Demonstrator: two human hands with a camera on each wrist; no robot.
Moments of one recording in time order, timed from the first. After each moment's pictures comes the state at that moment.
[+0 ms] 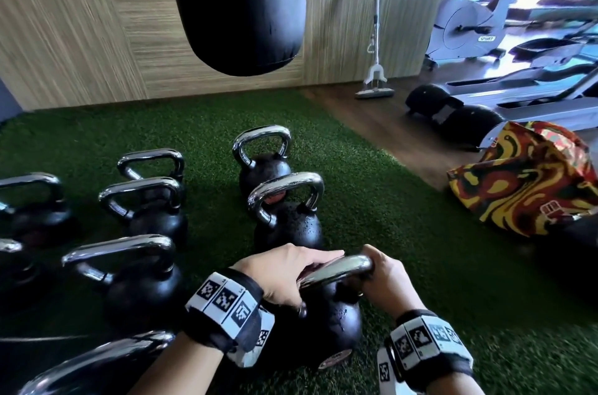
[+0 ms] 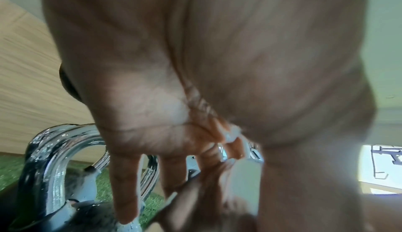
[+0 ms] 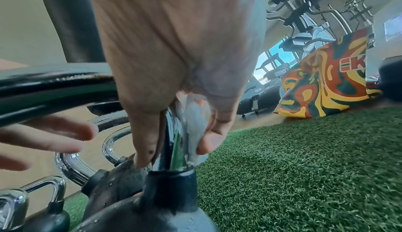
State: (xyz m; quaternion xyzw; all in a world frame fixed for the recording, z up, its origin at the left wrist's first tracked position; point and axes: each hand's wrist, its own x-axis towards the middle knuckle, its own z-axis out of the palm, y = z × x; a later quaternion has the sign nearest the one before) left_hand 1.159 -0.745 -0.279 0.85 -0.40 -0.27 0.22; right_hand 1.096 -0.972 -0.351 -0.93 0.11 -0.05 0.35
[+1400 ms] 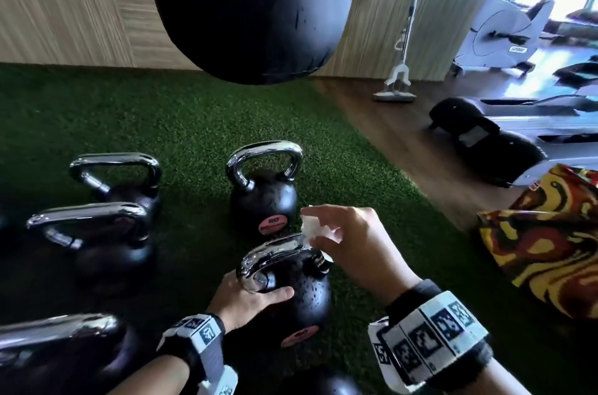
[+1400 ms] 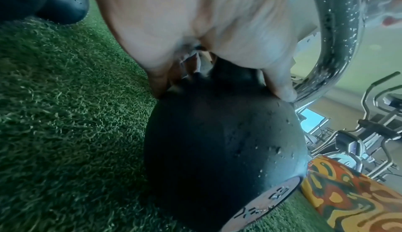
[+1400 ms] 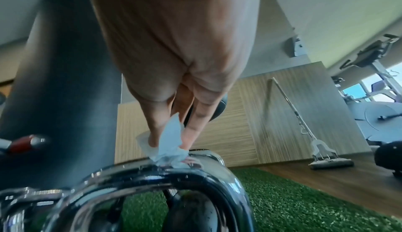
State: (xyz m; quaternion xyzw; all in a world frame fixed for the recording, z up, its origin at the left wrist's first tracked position) left_hand 1.305 -0.717 -0.388 0.88 -0.03 -0.15 0.45; right_hand 1.292 -0.929 -0.243 -0.94 -0.12 -0.10 0.31
